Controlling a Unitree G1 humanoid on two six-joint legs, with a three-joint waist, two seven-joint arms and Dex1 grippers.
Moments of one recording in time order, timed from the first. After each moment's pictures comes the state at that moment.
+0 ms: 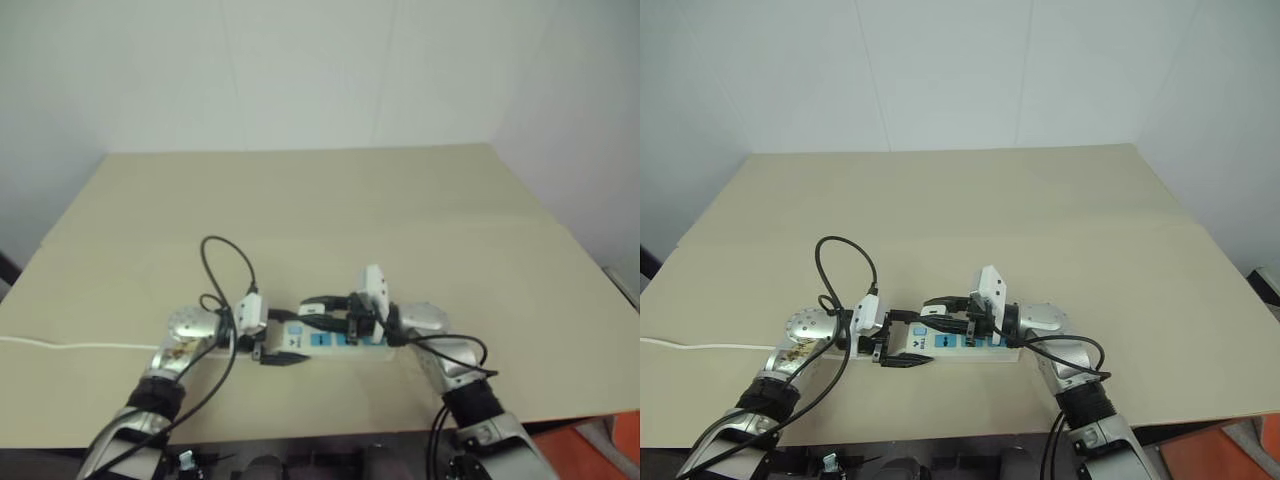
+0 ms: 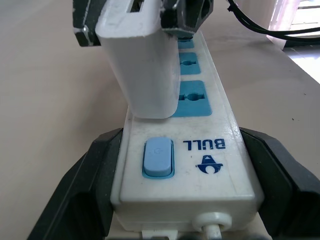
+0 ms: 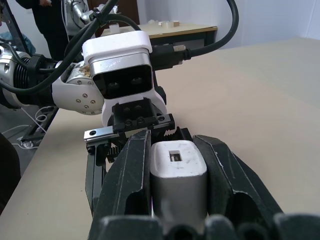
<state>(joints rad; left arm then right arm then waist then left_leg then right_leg) -0.44 0.46 -0.20 0.48 -0.26 -0.26 -1.41 -0.45 -0.24 0.23 0.19 0.33 0.09 1.10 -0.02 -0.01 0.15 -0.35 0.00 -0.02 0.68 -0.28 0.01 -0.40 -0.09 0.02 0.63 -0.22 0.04</state>
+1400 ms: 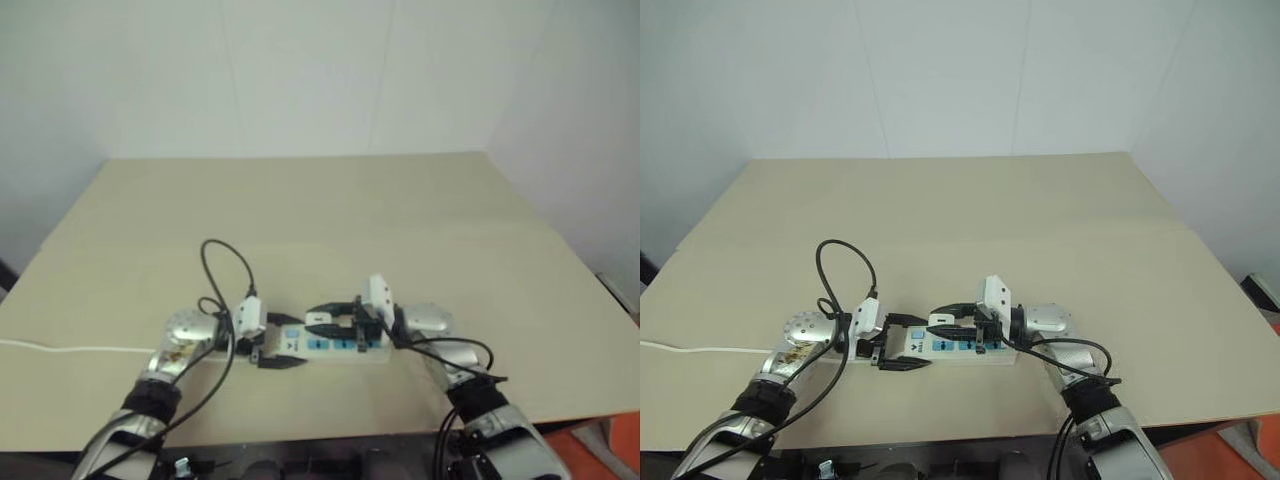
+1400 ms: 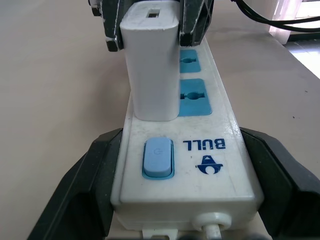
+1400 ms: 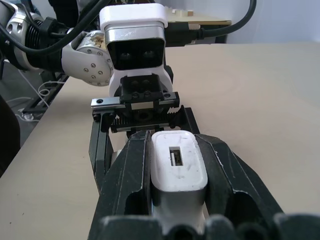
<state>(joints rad) -0.42 0.50 -0.21 0.47 -0.26 -0.24 -1.39 -0.50 -0.30 0.31 0.37 0.32 -0.10 1.19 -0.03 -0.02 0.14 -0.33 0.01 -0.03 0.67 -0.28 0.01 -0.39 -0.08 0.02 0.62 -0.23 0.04</state>
